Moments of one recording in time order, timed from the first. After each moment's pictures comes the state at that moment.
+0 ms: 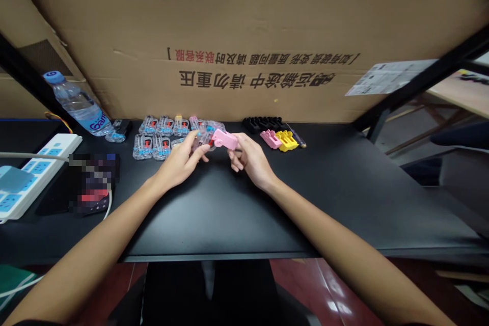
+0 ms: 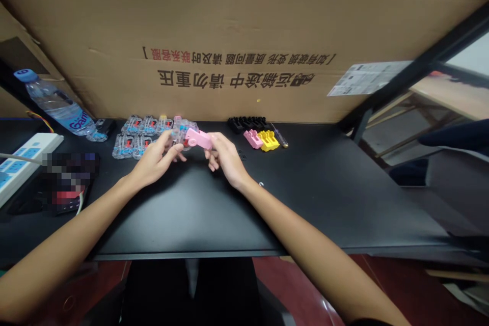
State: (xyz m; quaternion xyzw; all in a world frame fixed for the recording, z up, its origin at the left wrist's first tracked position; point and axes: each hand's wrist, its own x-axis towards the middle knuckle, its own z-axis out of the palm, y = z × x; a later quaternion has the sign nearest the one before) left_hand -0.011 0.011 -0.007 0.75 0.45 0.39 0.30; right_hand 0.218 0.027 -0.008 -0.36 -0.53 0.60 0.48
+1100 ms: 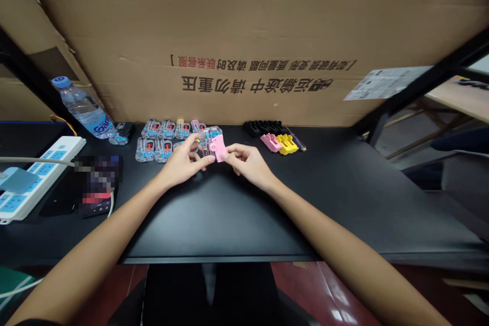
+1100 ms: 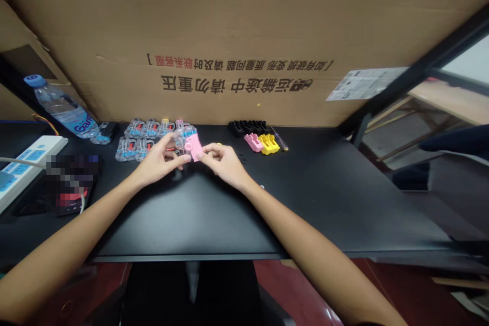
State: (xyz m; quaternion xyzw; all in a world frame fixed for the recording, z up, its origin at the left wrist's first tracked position) left_hand -0.009 0.012 -0.001 0.66 0.44 0.43 0.43; right_hand 0.226 0.030 -0.004 -0.42 -0.67 0.48 0.38
